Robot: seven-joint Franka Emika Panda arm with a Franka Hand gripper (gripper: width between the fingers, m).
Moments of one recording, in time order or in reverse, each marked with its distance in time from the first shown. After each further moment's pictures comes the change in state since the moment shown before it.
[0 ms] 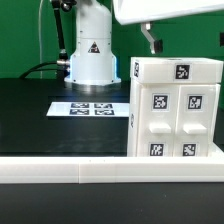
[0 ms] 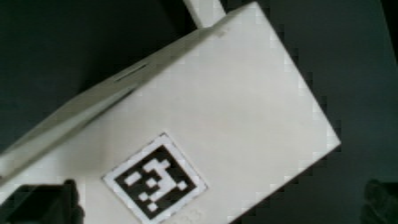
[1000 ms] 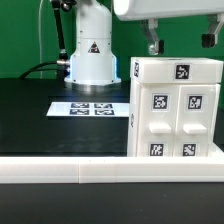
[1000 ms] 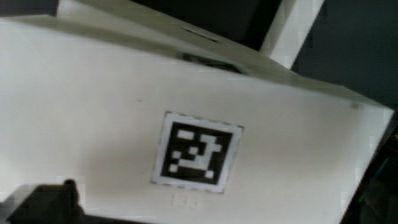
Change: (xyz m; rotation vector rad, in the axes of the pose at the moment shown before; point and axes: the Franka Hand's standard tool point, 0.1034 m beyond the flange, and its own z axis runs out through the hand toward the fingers) arm 0.001 0.009 0.000 -0.096 -0.017 -0.927
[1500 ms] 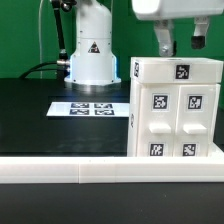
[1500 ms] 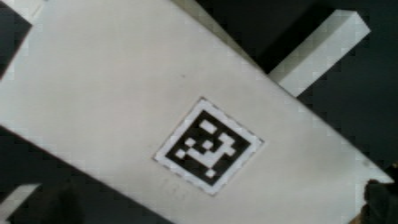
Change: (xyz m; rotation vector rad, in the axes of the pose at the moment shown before) arm 0.002 -0.005 0.007 -0.027 -0.019 -0.433
